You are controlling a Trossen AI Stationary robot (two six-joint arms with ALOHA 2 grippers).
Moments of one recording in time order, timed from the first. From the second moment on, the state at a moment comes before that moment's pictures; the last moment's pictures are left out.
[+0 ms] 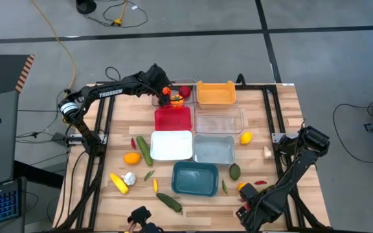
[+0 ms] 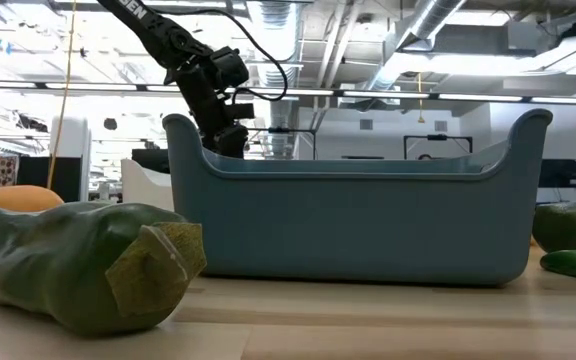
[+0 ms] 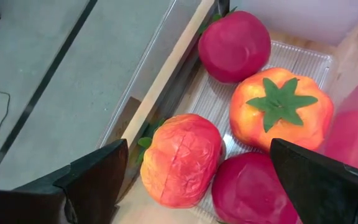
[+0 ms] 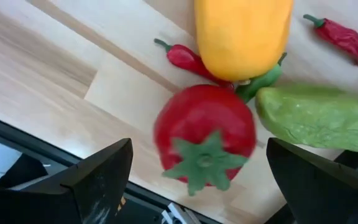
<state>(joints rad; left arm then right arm) 0.68 1.68 1.20 -0.41 -0.14 0.25 0.91 1.80 1.35 -1.11 -0.08 1.88</state>
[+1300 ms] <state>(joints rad) 0.68 1.68 1.20 -0.41 -0.14 0.25 0.91 1.80 1.28 -1.03 -0.08 1.88</state>
